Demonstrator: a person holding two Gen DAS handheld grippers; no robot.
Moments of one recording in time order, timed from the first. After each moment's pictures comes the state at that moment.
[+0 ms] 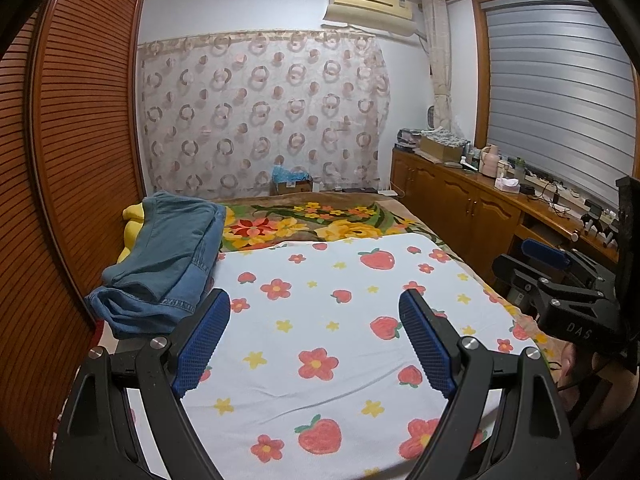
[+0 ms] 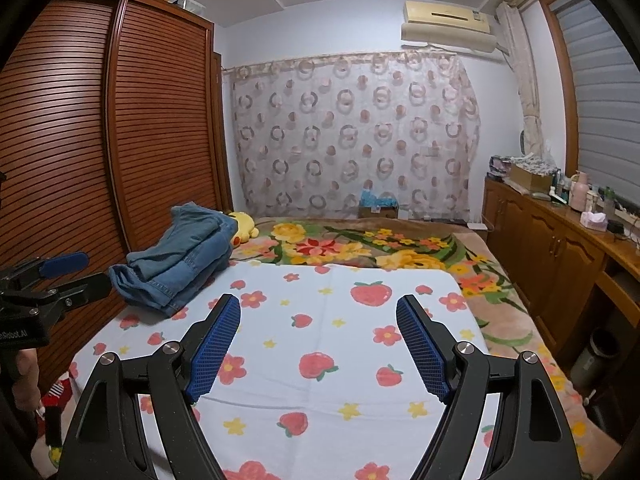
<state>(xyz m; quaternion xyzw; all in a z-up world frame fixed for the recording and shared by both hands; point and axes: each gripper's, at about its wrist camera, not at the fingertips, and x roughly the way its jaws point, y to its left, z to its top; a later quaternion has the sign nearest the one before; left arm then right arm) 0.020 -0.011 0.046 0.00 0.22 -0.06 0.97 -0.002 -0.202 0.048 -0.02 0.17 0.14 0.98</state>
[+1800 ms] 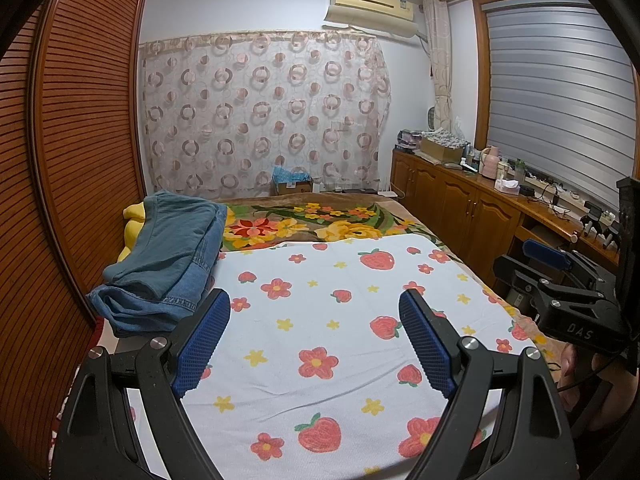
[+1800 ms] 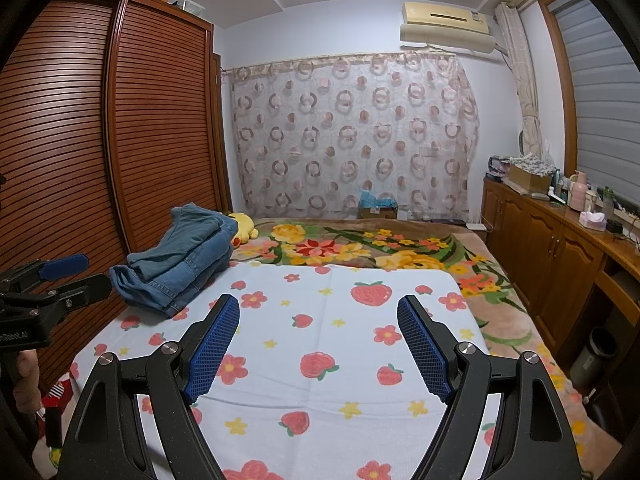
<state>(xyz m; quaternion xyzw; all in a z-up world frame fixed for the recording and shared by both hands) 0.020 -0.007 0.046 0.00 0.22 -0.06 0.97 -0.004 -0.203 0.048 -0.03 0.16 0.14 0.98</state>
